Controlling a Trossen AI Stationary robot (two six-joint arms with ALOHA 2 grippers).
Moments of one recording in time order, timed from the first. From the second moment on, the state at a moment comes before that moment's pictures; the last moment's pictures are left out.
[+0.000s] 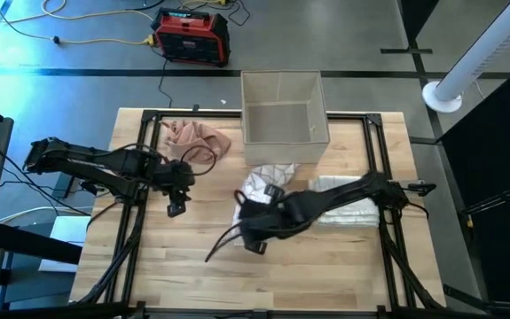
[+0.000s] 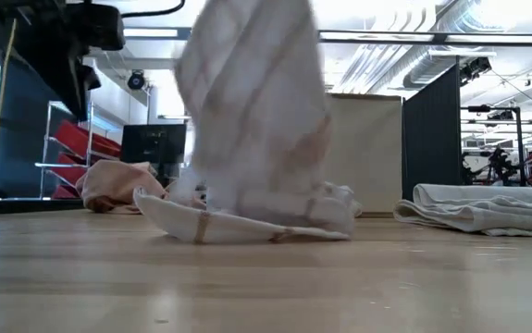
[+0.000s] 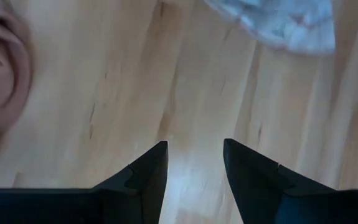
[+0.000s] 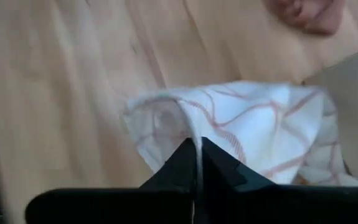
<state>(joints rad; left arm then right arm) -0.11 0.98 0.80 -0.91 -0.06 -0.37 0.40 2.11 2.35 -1.34 0.41 0.64</state>
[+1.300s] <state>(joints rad) -0.14 1.51 0.80 -0.11 0.06 0.04 0.74 1.74 1.98 -1.54 0.55 1.23</state>
